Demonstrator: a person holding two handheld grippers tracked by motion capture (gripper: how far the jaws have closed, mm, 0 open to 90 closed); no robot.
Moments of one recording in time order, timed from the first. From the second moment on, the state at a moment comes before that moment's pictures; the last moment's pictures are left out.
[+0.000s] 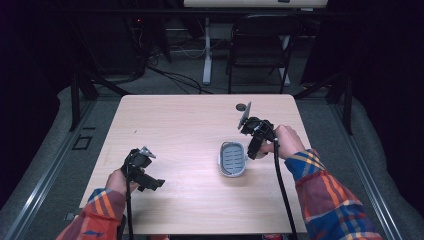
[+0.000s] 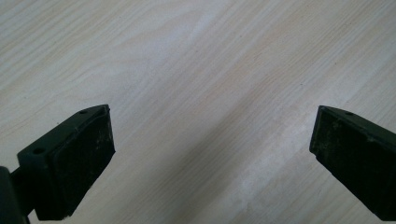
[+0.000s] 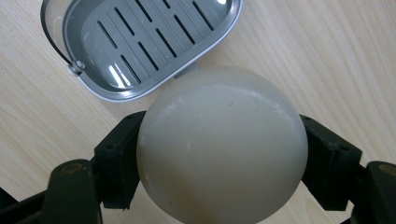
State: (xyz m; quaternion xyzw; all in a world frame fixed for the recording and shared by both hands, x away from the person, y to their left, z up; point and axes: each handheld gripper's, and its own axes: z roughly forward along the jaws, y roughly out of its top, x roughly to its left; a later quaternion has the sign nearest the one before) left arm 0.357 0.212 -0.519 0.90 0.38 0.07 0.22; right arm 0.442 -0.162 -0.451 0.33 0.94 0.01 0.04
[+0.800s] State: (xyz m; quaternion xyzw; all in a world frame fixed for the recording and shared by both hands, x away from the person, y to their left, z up) left arm 0.356 0.212 -0.519 0.90 0.38 0.07 0.22; right arm 0.451 -0.118 -0.459 0.29 0.96 0.02 0.04
